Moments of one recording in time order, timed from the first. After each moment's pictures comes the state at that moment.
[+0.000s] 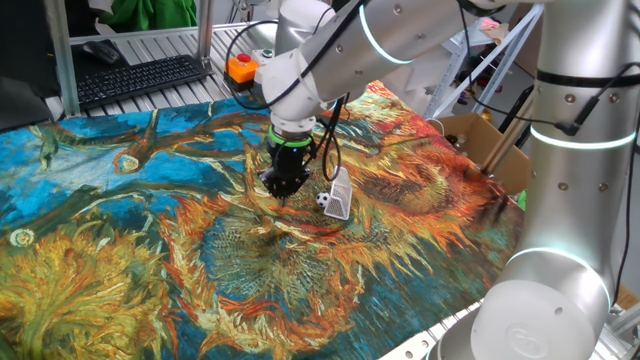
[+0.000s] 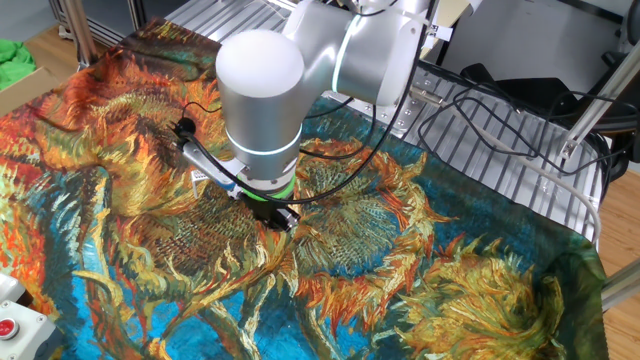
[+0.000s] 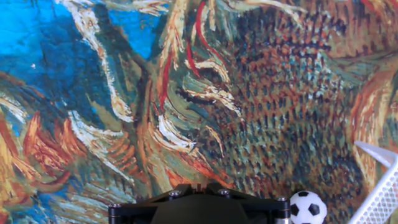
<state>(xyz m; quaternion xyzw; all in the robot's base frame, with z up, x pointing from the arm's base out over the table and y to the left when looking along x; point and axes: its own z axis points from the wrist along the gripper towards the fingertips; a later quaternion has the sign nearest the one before) 0.520 -0.013 0.005 -0.06 -1.00 0.02 0.05</state>
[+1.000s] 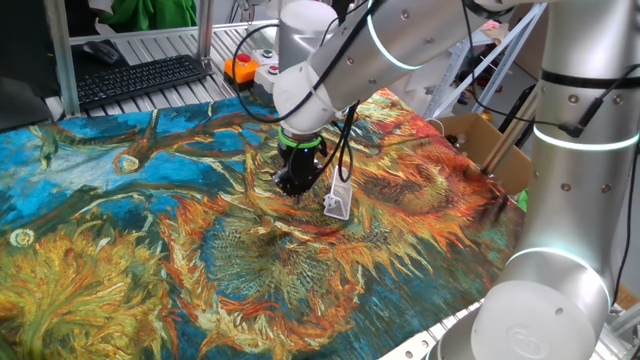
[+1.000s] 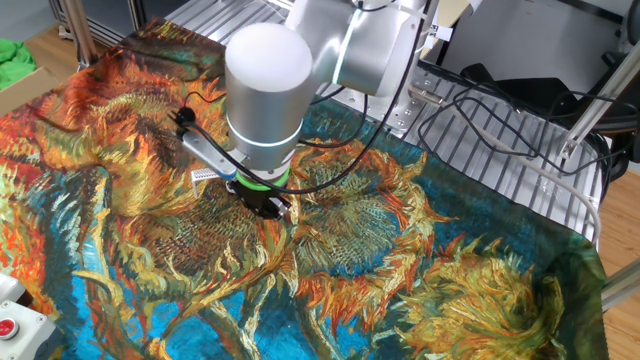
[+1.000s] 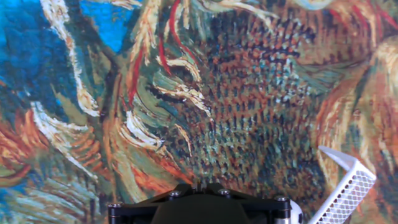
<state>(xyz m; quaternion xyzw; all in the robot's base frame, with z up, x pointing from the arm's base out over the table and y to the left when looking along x) 0.510 -0.043 0.007 -0.04 -1.00 0.04 0.05</state>
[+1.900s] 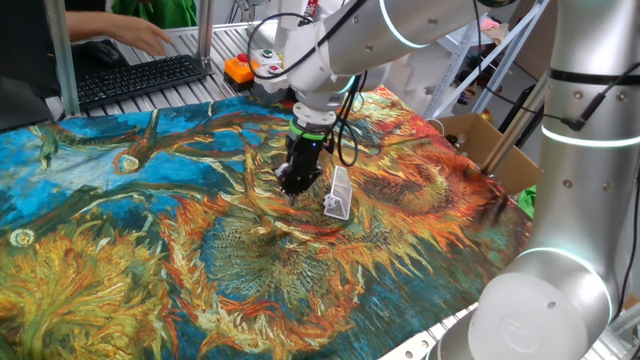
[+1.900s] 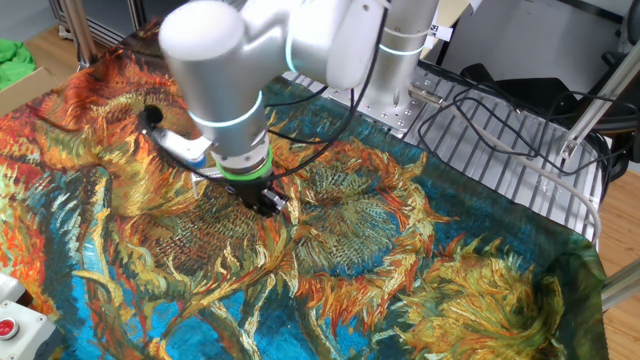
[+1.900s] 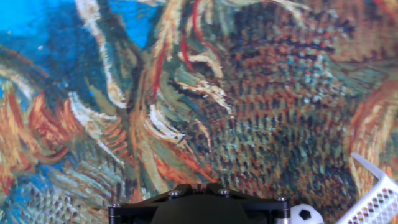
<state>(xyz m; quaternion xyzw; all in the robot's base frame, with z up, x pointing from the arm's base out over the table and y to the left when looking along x) 0.510 -0.026 0.012 -0.01 -0.99 -0.06 0.08</state>
